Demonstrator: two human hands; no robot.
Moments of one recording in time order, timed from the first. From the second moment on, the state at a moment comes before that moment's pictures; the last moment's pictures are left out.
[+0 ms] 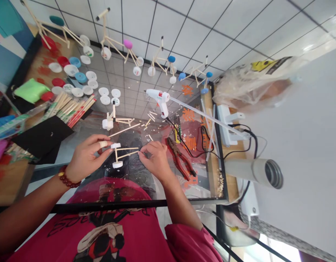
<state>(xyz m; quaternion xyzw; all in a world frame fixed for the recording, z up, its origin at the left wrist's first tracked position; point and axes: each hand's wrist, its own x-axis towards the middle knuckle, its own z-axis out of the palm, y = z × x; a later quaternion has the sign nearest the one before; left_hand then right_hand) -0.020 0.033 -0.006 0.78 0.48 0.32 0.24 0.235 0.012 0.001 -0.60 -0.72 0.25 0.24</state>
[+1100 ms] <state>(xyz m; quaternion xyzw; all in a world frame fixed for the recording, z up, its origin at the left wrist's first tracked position) -0.018 0.032 -0.003 0.78 0.48 0.32 0.23 0.232 0.009 -0.008 -0.51 -0.80 0.16 0.26</state>
